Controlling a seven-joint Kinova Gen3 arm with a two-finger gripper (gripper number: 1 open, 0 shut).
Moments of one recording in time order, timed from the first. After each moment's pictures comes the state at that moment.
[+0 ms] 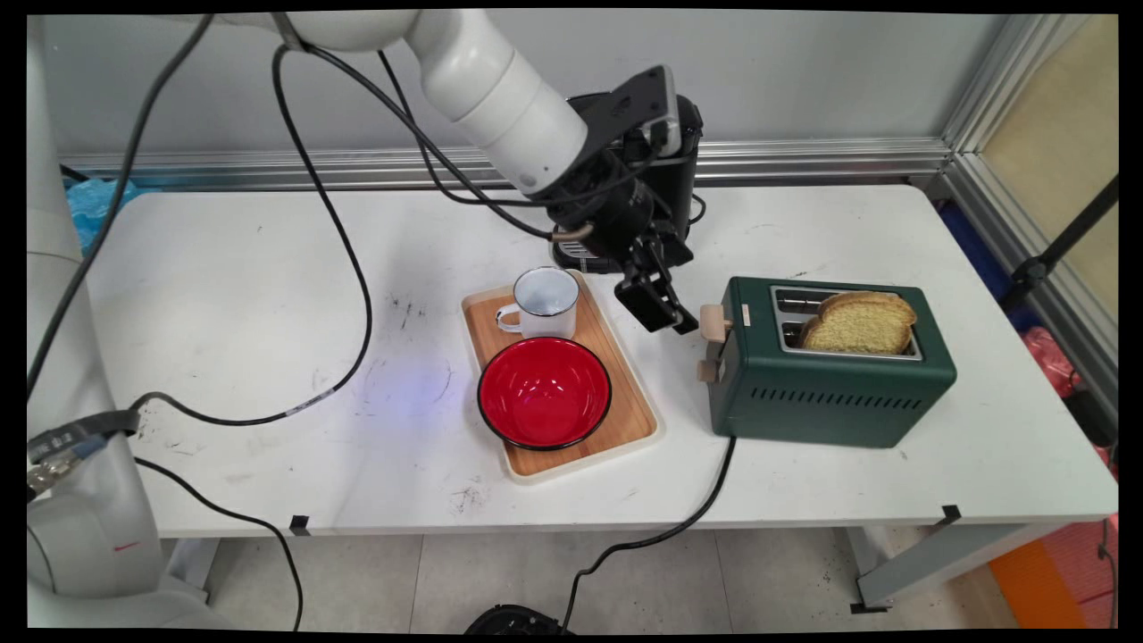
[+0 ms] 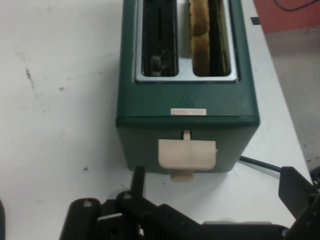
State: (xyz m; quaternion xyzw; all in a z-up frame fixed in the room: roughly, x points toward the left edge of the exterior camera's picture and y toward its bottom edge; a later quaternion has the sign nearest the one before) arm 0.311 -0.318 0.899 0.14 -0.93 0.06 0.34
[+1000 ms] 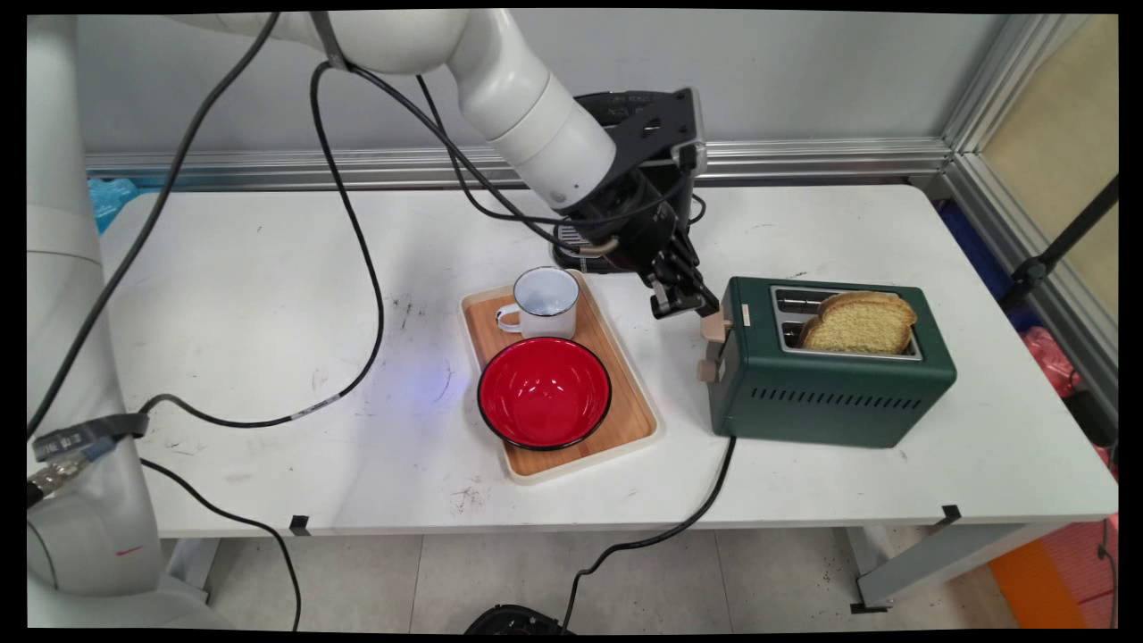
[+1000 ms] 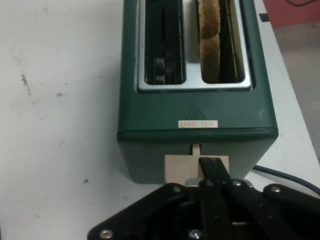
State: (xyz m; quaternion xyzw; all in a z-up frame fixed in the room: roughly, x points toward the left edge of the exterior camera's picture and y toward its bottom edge) arm 0.290 -0.329 0.882 0.13 -0.93 0.06 0.34
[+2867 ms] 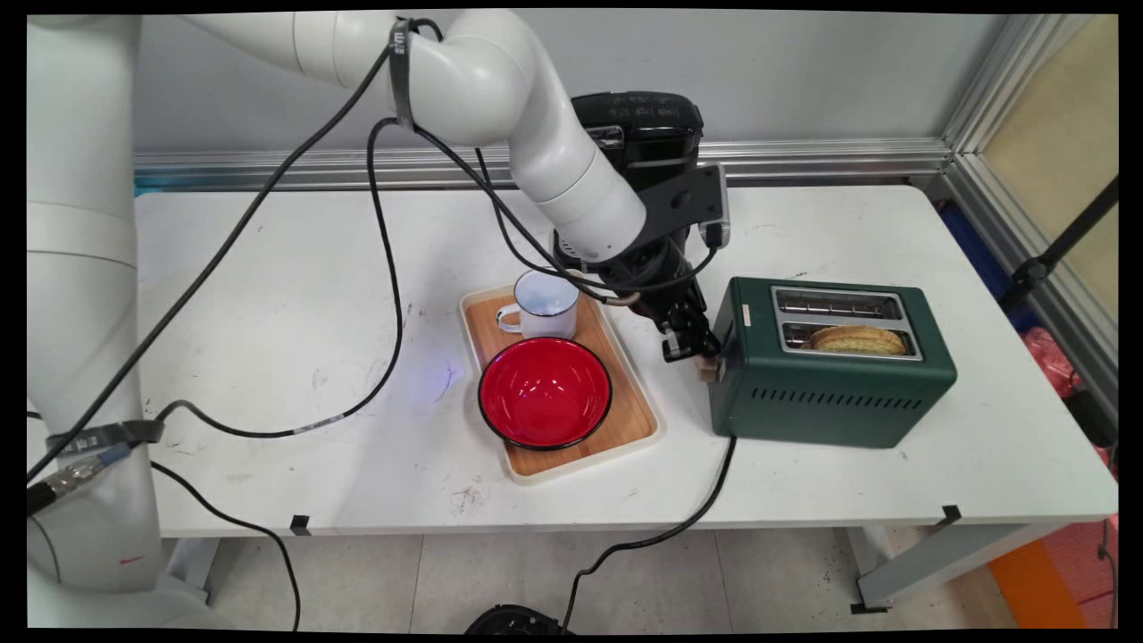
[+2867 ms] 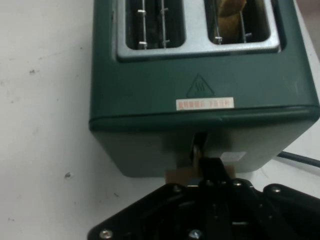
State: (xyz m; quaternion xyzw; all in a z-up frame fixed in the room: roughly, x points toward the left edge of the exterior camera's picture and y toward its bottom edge) arm 0.259 -0.339 0.824 0.12 -0.95 0.06 0.30
